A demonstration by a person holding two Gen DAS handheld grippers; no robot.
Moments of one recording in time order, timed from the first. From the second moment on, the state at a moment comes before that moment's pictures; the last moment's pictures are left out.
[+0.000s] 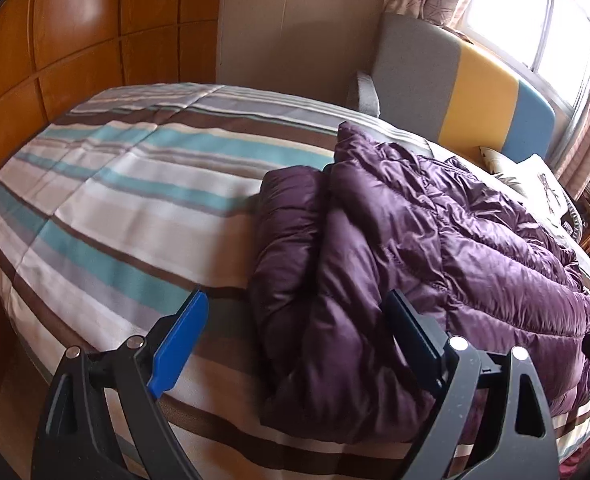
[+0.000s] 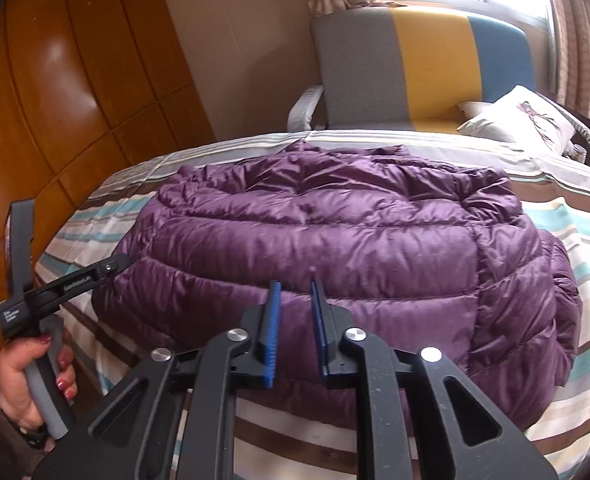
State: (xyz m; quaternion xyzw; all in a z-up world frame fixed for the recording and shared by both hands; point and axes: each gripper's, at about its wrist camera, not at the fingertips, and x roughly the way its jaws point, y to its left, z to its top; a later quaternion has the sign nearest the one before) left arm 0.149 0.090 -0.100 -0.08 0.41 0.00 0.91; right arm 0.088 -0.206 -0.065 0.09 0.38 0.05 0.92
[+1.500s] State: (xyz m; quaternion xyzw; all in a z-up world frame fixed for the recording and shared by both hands) left arm 0.165 0.082 -0.112 -0.22 0.41 -0.04 0.88; right arm 0.119 -0.192 -0.124 0.04 0.44 0.01 0.90
